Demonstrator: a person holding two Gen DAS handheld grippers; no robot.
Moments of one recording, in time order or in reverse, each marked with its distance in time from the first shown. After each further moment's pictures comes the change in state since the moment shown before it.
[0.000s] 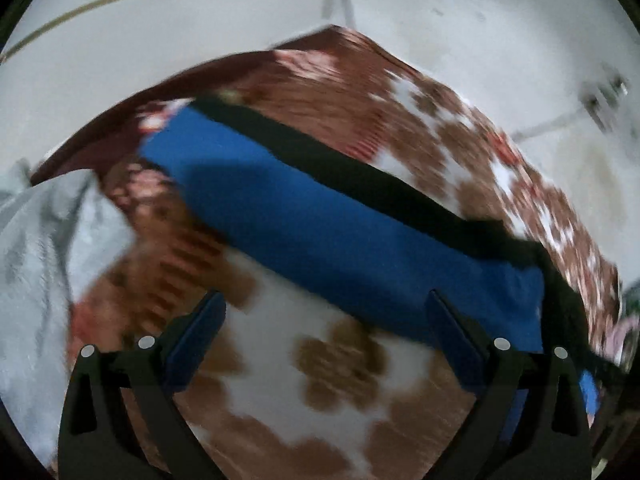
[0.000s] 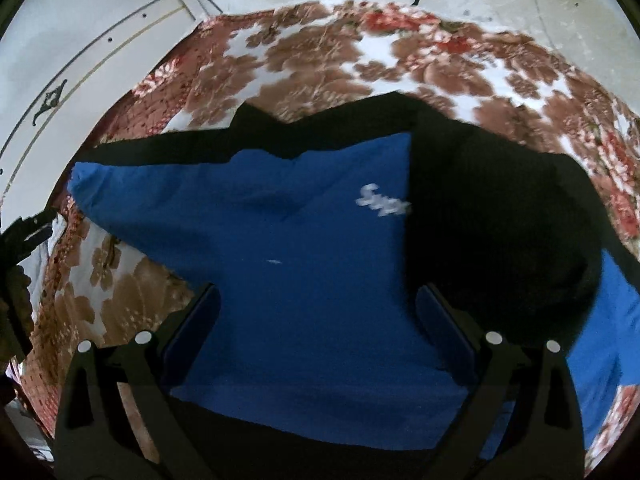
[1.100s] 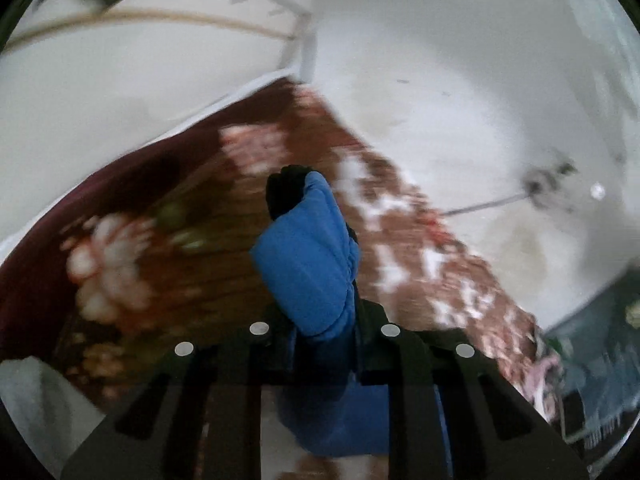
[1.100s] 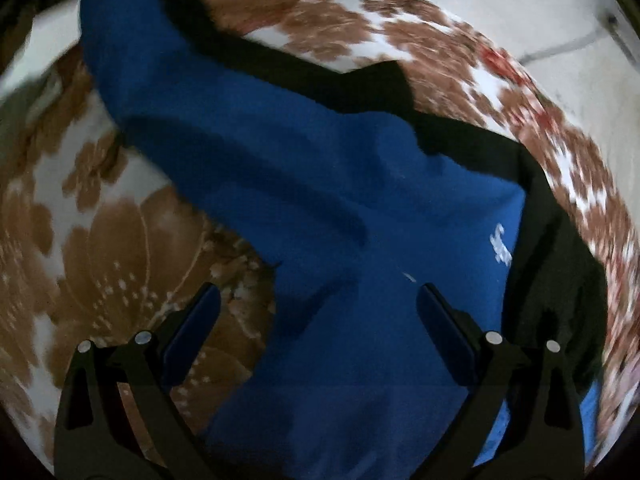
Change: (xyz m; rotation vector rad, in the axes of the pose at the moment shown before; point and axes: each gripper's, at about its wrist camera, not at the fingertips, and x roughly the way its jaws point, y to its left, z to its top) left arm 0.004 0.012 0.154 -0.020 -0.082 -0.403; right arm 0.078 0.129 -0.025 -0.428 0.048 -0.150
